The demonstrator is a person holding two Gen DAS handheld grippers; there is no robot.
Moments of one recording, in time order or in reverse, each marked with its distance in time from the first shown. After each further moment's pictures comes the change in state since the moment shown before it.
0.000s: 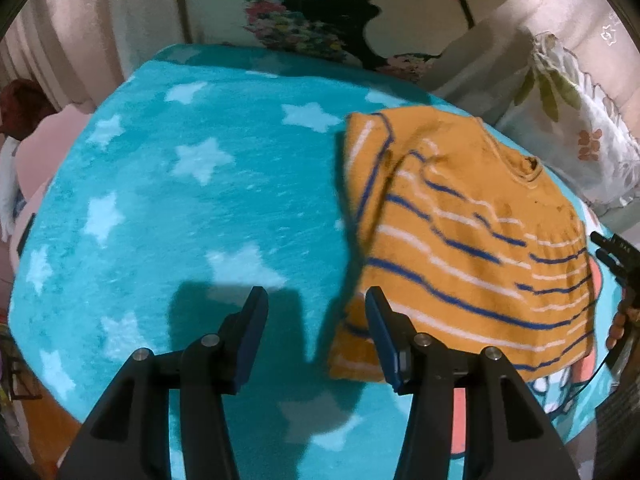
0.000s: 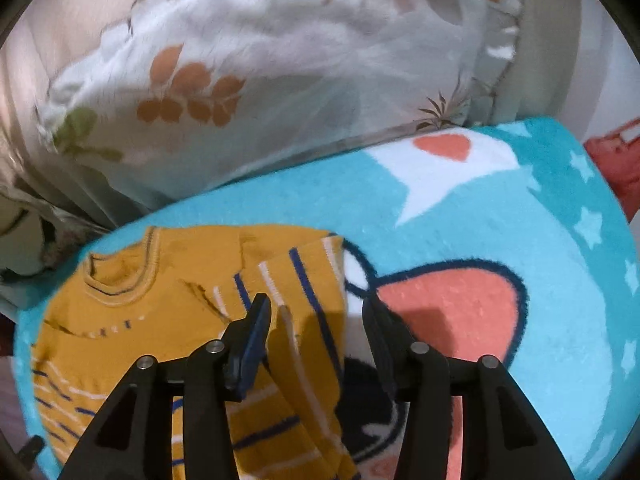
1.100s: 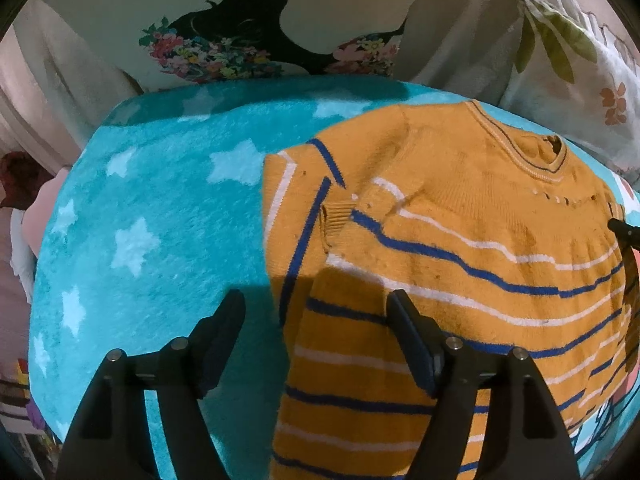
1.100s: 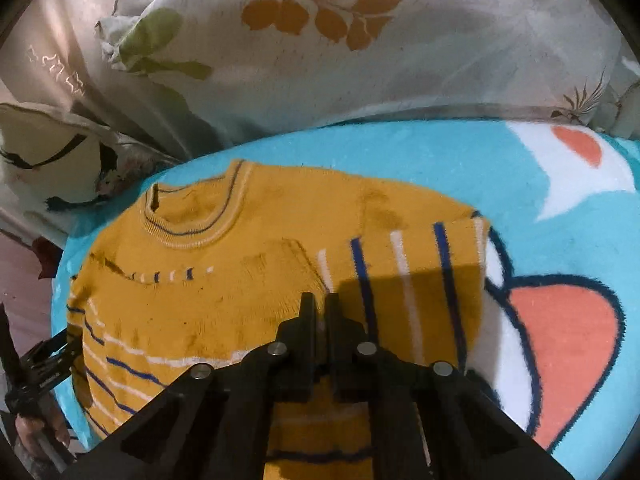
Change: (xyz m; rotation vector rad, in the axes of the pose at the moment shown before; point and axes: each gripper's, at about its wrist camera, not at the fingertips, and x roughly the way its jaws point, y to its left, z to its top) left arm 0.057 -0.063 0.043 0.161 -0.018 0.139; right arm 0.043 0.043 -0.001 -0.193 0.153 0.186
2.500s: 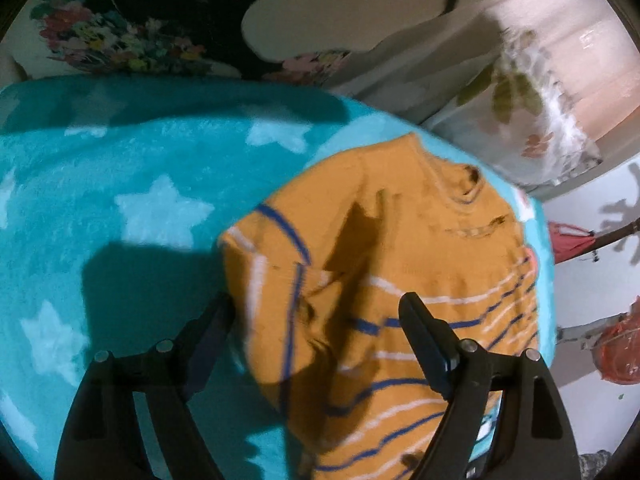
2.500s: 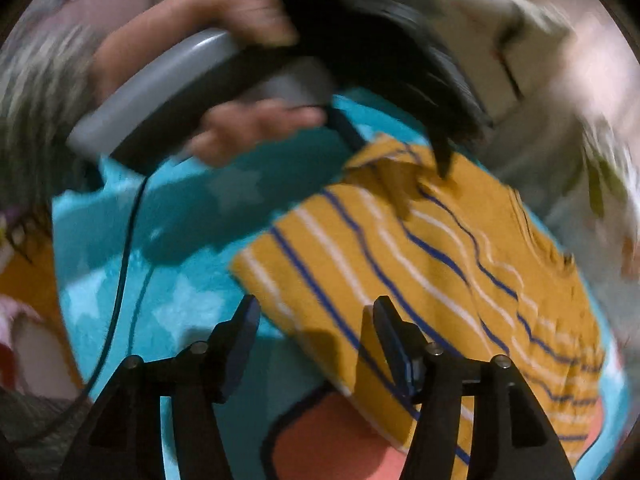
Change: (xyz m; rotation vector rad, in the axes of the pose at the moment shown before) left arm 0.038 0.045 0.058 0.061 0.150 -0.514; right arm -0.005 0.315 -0.228 -0.935 -0.108 -0.019
